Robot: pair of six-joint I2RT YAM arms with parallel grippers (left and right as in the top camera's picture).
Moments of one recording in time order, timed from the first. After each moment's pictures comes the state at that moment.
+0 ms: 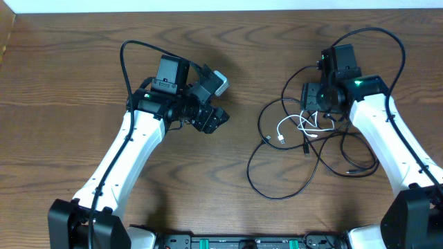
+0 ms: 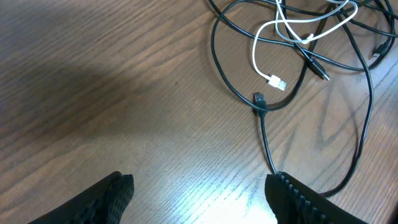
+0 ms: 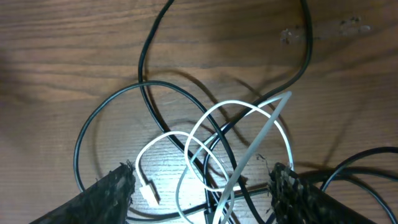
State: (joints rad) left arm -0.28 1.52 1.19 -0.74 0.49 0.36; right arm 0.20 1.62 1.25 -0.80 0.02 0.32
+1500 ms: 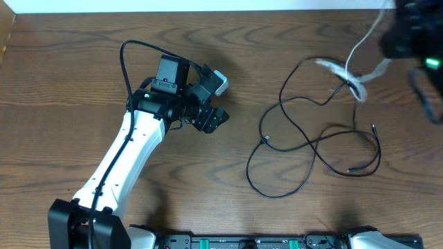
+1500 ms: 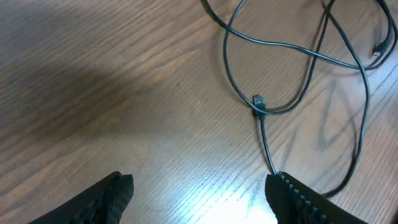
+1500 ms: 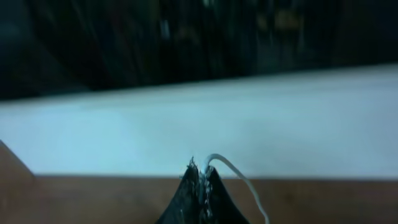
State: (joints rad) left arm -0.28 1.52 1.19 -0.73 0.48 0.36; right arm 0.20 1.36 2.21 -0.96 0.03 0.21
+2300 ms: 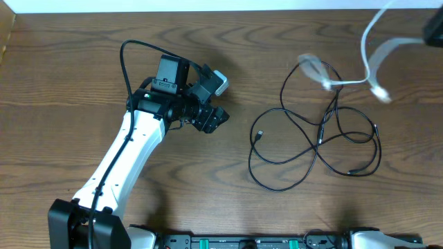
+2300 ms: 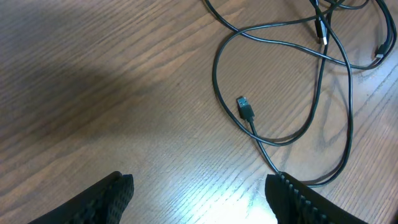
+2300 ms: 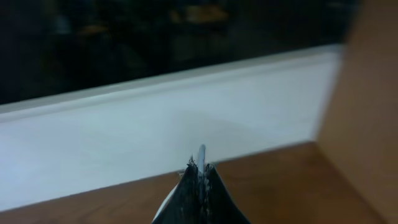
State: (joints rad) left arm -0.28 1.52 1.19 -0.73 0.48 0.36; right arm 0.04 1.42 2.28 -1.05 0.25 0.17
